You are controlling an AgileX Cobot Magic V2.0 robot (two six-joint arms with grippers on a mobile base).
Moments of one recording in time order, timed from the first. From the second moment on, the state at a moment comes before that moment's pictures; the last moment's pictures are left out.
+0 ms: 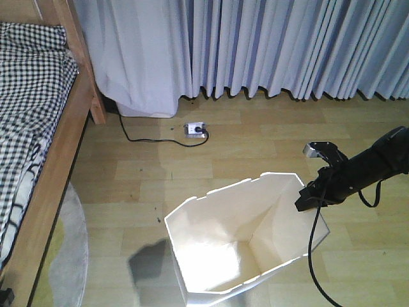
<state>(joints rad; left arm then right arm) -0.07 -0.02 0.03 0.00 0.36 0.08 -0.16 2.23 -1.07 0.85 0.75 -1.27</state>
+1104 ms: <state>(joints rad) -0.07 -0.02 0.03 0.00 0.36 0.08 -0.16 2.23 -1.07 0.85 0.75 -1.27</state>
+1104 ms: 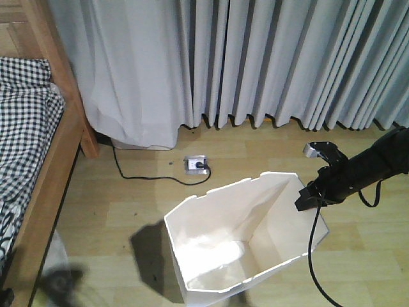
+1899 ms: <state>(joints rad) -0.07 -0.02 0.03 0.00 0.36 0.08 -0.16 2.23 -1.07 0.85 0.75 -1.27</state>
